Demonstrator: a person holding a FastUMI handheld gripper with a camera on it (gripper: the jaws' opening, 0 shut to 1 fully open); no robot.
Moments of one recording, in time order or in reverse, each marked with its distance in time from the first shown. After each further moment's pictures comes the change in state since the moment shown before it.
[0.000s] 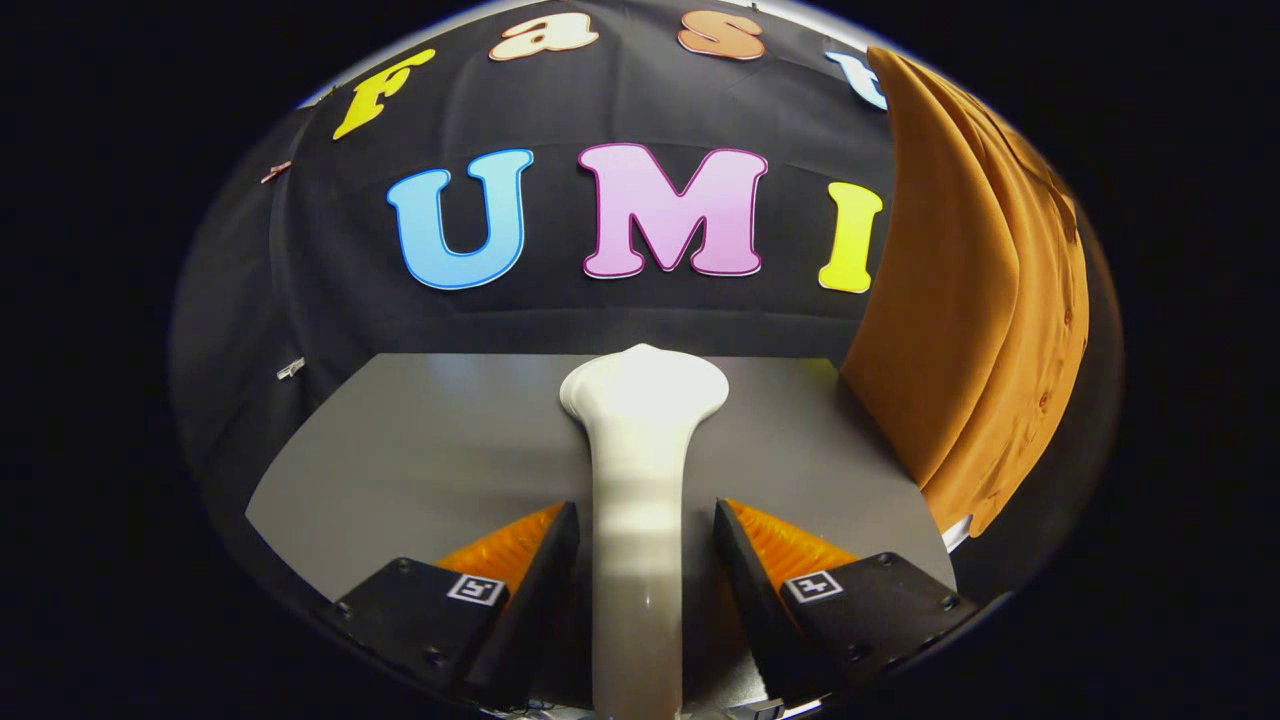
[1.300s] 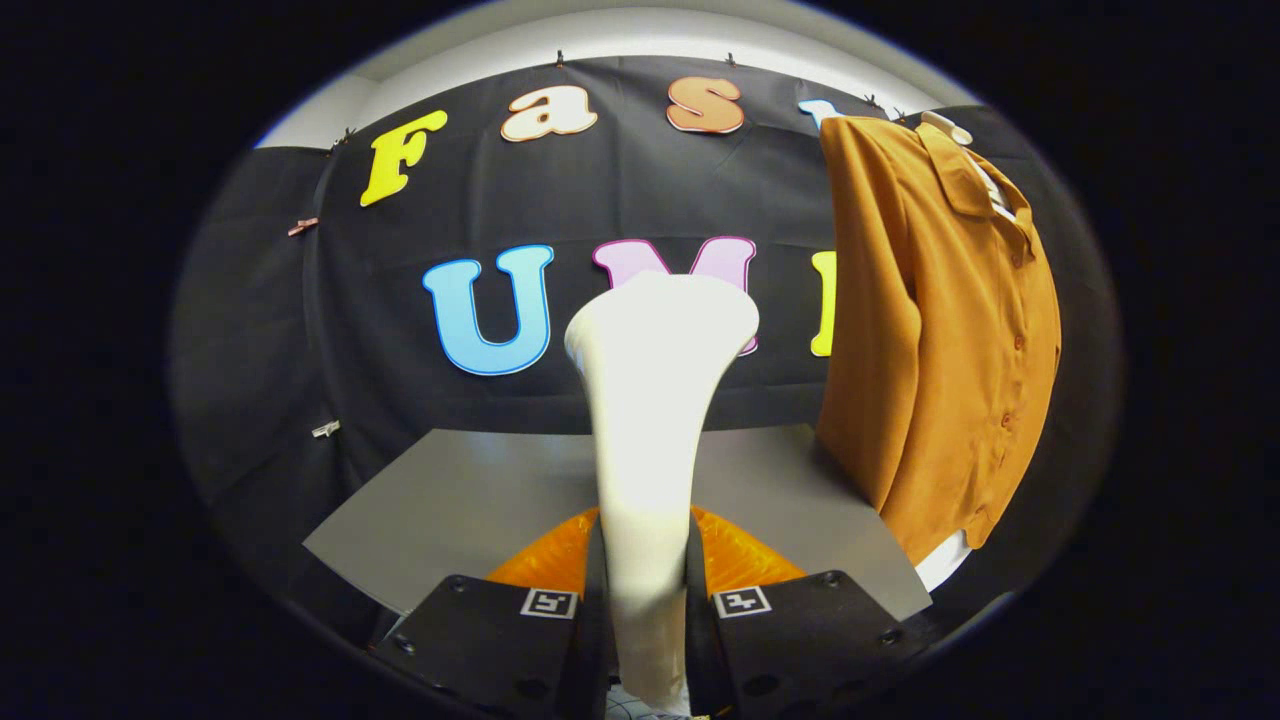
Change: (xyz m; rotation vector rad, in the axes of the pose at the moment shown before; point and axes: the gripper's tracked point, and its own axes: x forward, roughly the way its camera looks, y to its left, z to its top) arm -0.091 0.002 0.040 0.065 -0.284 0.031
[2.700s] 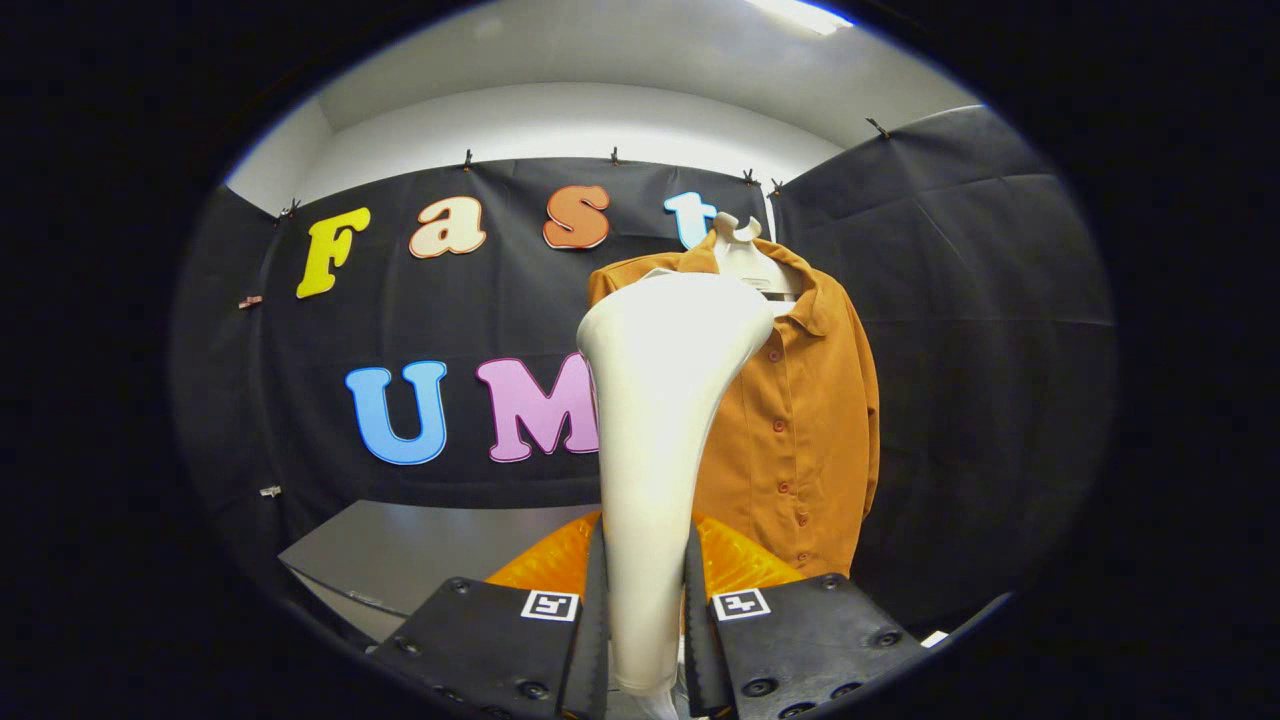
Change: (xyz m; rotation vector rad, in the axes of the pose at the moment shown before) arm -0.128 -0.185 0.074 0.054 -0.281 -0.224
